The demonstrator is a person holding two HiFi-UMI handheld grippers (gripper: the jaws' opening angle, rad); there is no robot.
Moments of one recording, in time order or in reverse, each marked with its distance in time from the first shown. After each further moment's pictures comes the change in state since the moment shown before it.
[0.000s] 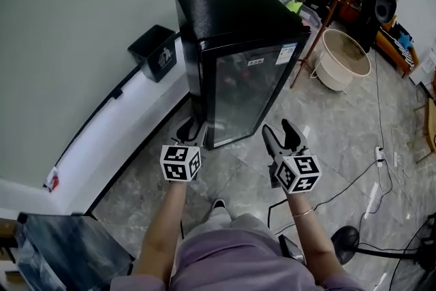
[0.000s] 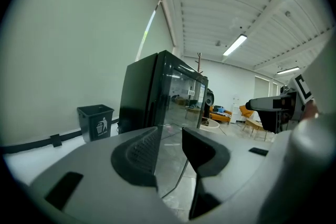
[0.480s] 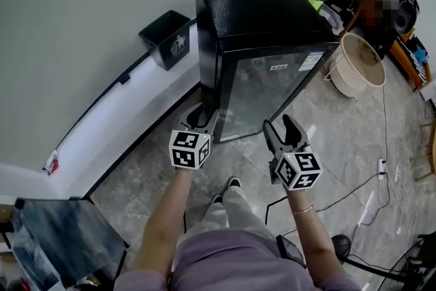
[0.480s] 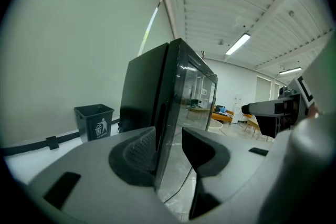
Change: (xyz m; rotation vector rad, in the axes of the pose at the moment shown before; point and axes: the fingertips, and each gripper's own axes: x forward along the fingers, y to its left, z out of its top) left arm 0.052 0.034 0.004 -0.008 0.009 0.004; right arm 0.075 0.013 -0.012 -0.007 0.054 0.086
